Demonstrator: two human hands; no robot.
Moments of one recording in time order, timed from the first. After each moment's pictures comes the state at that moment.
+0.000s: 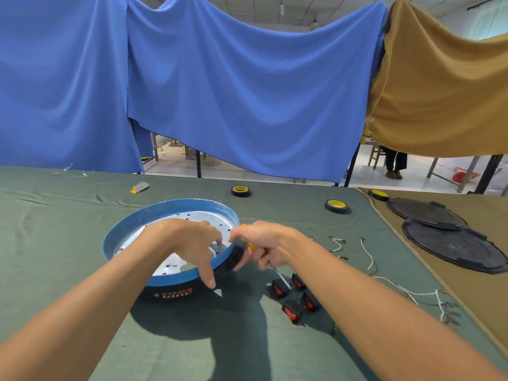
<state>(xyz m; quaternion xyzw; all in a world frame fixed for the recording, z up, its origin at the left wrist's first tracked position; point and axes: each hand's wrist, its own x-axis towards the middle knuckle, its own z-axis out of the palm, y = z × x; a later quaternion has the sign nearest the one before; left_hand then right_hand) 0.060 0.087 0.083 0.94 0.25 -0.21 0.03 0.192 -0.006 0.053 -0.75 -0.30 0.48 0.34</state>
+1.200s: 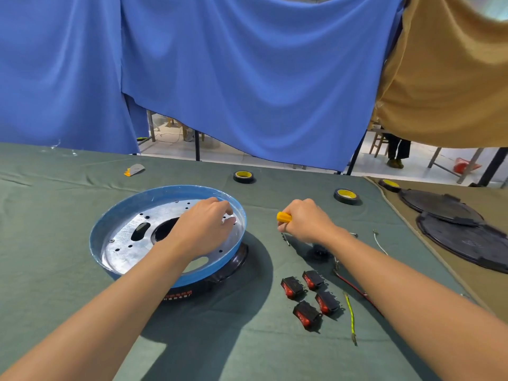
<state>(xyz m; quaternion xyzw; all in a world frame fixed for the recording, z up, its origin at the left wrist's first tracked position) 0.089 0.116 0.022 0.94 0.28 0.17 0.10 0.279 -0.008 0.020 -0.88 -0.46 0.03 0.15</state>
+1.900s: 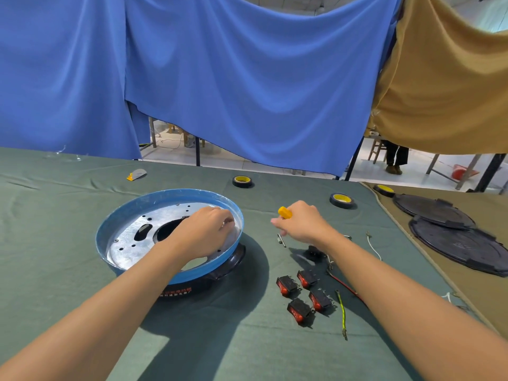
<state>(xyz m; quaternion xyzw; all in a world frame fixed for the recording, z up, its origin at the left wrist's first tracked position) 0.082 0.108 0.025 0.95 0.25 0.14 0.12 0.256 -0.026 0.038 -0.87 -0.40 0.10 0.27</state>
